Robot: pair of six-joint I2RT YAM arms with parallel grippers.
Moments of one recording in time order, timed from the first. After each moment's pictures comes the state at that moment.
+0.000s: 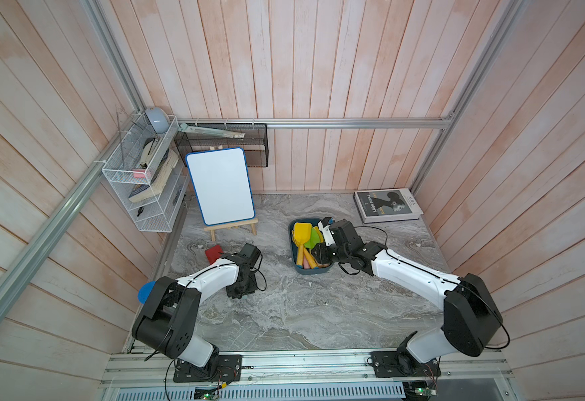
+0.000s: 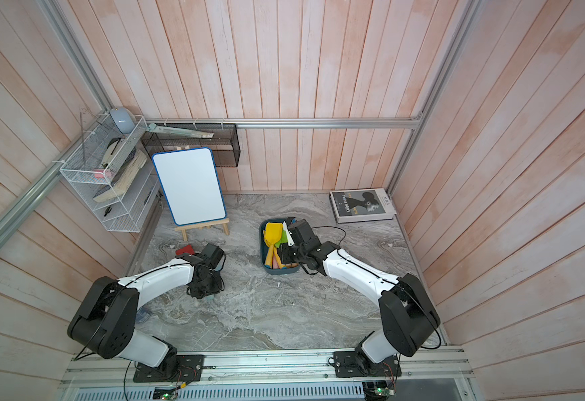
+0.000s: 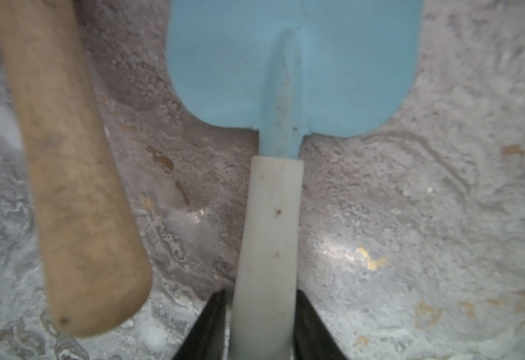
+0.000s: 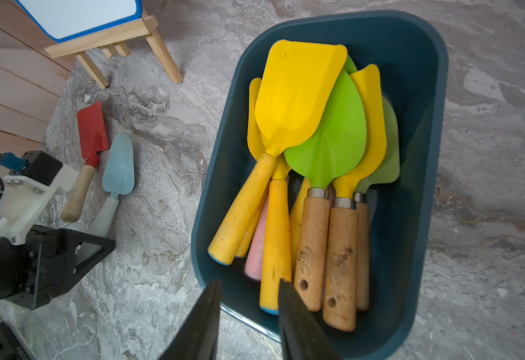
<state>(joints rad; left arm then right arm) -0.41 1.53 0.81 -0.74 -0.10 -0.65 0.68 1.52 1.04 -0.31 -0.10 0.44</state>
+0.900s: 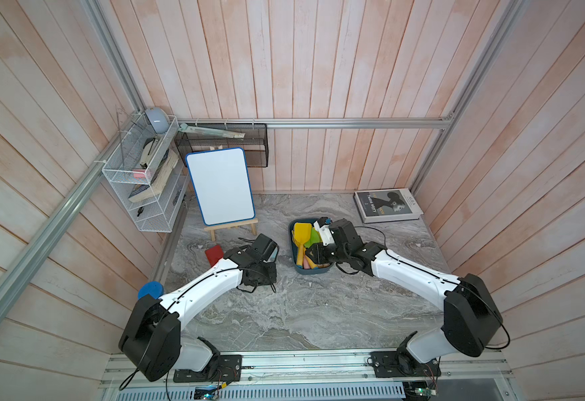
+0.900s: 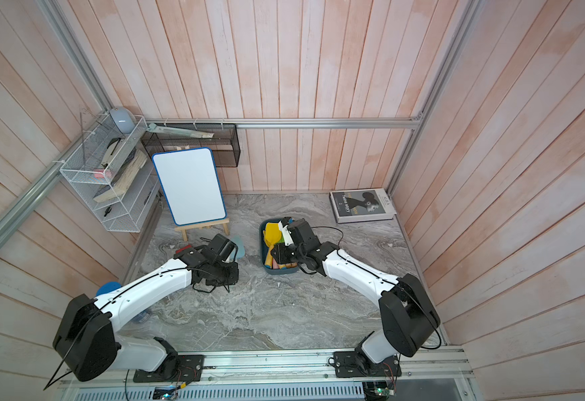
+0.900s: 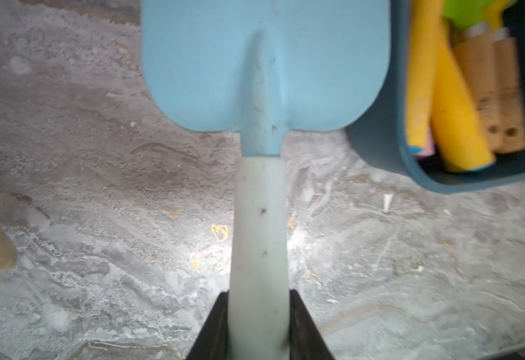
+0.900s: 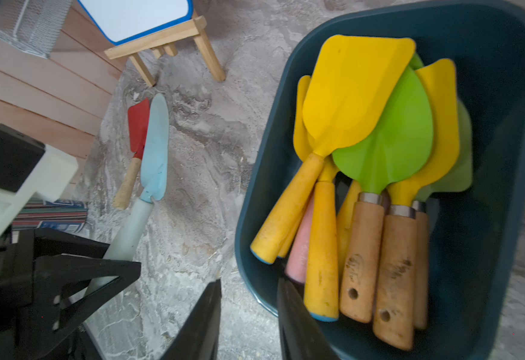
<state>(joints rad) -0.62 1.39 1.01 -0.79 0.04 -0.61 0.68 1.51 1.04 -0.25 -0.26 0.48</state>
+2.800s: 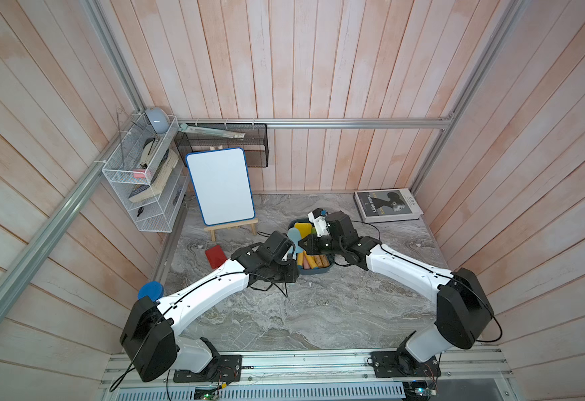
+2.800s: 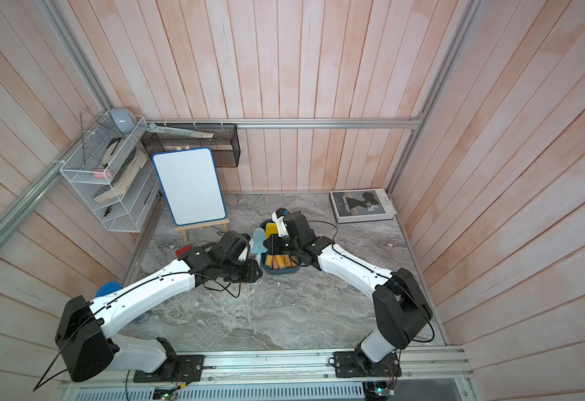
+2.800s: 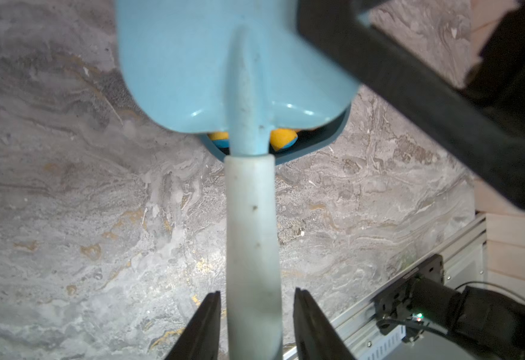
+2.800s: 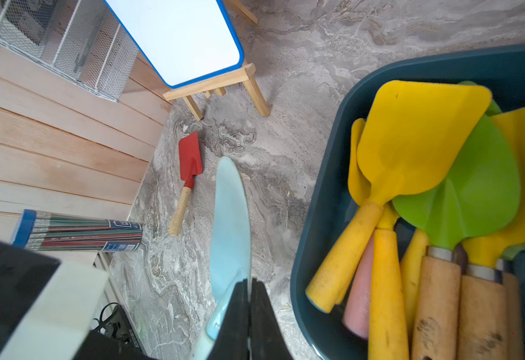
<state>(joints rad) -0.76 1.40 1.11 -0.70 0.16 -0.63 0.68 1.57 1.12 -0.17 -0.31 0.57</state>
